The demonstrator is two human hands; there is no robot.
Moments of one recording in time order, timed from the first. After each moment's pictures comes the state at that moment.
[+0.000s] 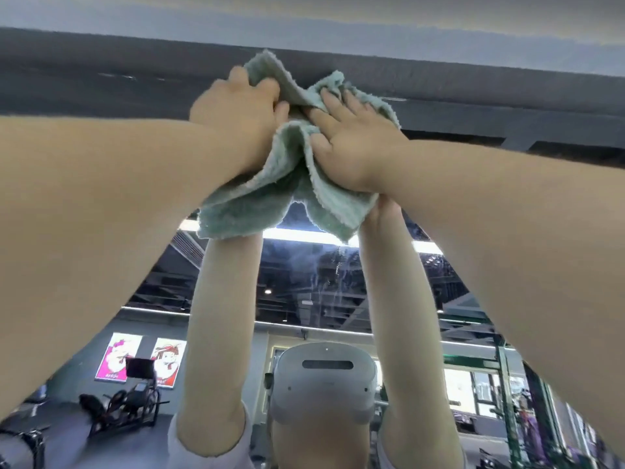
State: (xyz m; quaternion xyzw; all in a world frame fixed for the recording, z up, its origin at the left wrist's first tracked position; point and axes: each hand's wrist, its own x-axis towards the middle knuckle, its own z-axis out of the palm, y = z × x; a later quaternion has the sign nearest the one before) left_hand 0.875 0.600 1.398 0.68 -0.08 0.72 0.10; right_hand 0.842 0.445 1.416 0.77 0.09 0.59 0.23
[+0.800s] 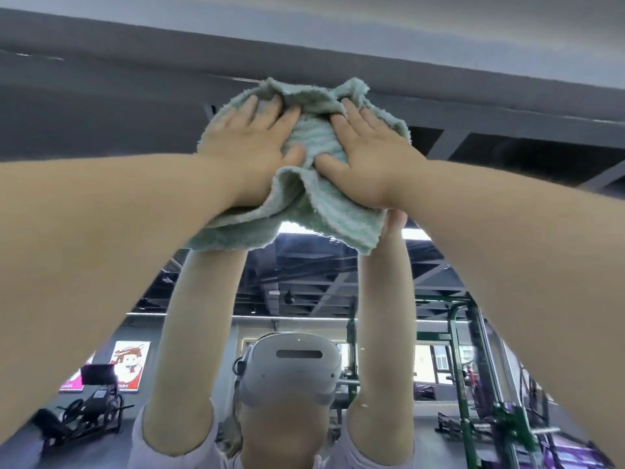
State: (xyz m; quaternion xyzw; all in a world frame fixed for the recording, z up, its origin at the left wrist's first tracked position) left_hand 0.874 0.511 1.378 0.72 -0.22 0.65 0.05; right_hand 0.800 0.342 1.379 0.79 0.03 0.59 0.17
